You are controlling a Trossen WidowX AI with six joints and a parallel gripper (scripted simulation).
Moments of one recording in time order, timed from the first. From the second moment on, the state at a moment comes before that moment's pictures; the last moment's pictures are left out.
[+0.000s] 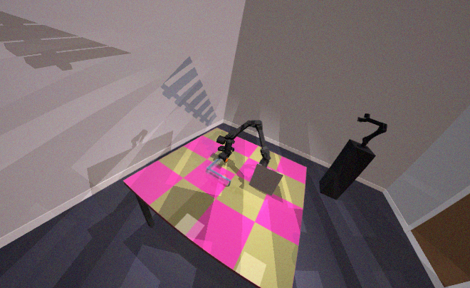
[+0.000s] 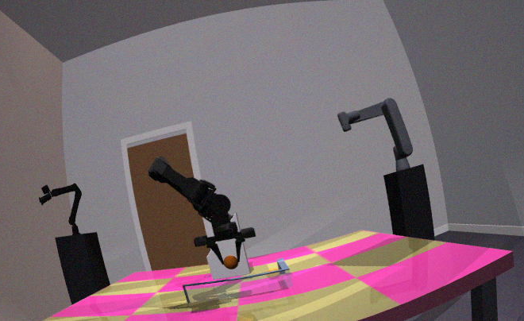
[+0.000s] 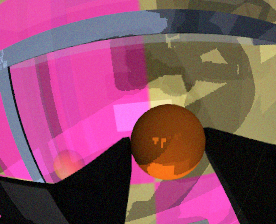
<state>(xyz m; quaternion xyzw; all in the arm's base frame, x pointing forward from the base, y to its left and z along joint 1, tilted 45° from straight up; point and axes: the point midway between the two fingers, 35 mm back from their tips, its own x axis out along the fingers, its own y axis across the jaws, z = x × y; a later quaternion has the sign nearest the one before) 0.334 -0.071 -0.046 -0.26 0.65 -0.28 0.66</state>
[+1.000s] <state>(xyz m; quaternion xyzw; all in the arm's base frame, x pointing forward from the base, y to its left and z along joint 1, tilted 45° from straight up) 0.312 -0.007 -0.060 -0.46 0.70 -0.06 0.54</state>
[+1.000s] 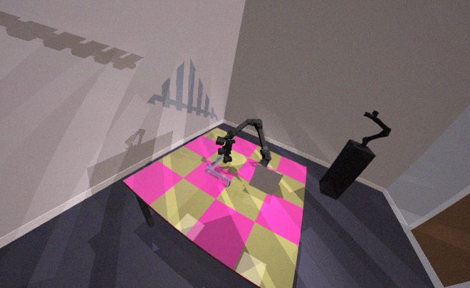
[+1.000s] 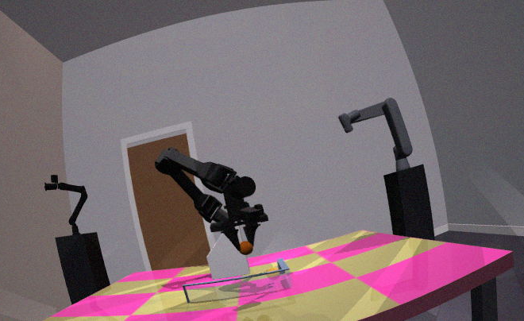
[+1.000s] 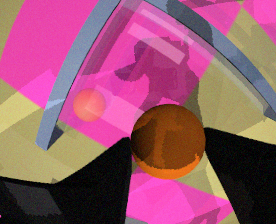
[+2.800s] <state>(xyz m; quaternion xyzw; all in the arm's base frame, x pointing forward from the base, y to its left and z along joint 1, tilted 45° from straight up) 0.268 -0.032 -0.180 -0.65 0.66 0.26 0.29</state>
